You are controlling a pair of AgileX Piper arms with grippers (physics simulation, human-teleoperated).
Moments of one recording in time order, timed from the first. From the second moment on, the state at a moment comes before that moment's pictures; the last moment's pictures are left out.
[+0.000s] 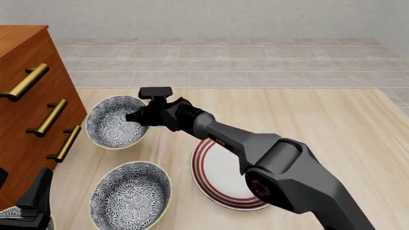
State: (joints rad) left arm 0.00 0.00 0.00 0.00 0.00; right arm 0.79 2.57 -2.24 0.35 0.42
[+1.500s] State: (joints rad) left arm 0.00 0.00 0.00 0.00 0.00; right arm 0.63 2.15 -1.86 0.42 0.49
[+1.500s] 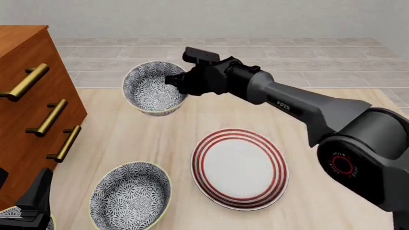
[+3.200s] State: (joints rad) left arm 0.00 0.00 0.00 0.00 0.00; right arm 0.51 1.50 -1.01 0.23 0.54
